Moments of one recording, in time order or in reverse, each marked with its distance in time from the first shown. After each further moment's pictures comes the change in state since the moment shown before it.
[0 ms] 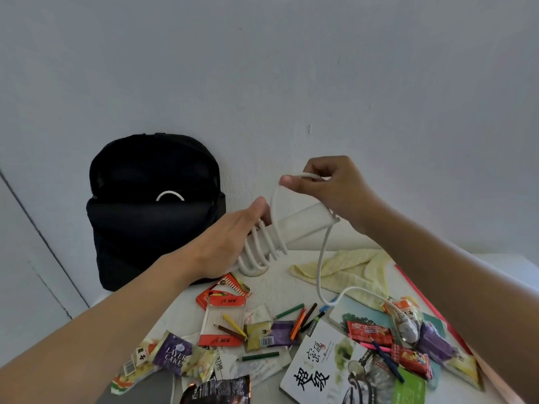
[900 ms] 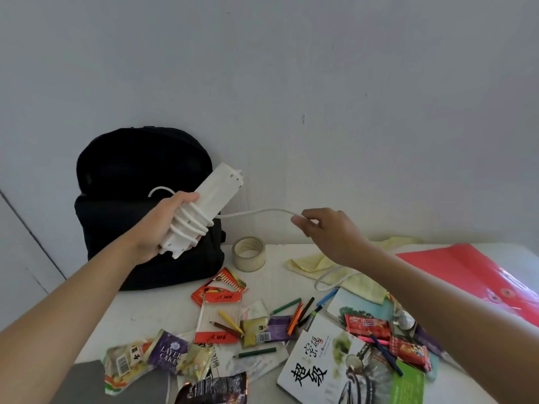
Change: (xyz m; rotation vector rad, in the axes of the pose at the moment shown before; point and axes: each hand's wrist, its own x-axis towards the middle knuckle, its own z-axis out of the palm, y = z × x) left_hand -0.002 -0.059 -0.054 -0.394 0.336 -0.426; right_hand -0.033 0.071 0.020 -0.456 -0.148 0.179
